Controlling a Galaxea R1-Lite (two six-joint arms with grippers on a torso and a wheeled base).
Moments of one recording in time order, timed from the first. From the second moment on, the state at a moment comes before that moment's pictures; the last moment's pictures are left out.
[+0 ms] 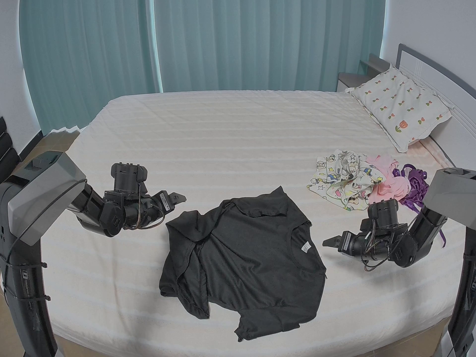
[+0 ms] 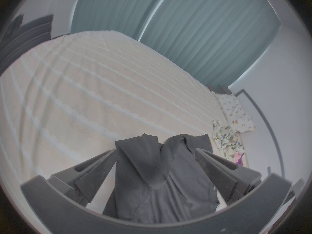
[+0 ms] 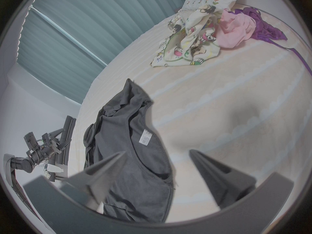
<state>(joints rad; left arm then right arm) -0.17 2.27 -1.15 -0.53 -0.13 -0.60 0.19 2.24 -0.73 -0.76 0.20 0.57</state>
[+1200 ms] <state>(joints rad) -0.31 2.06 -0.54 -0.87 -0.06 -0.90 0.29 2.37 -0.80 -0.70 0.04 0.65</state>
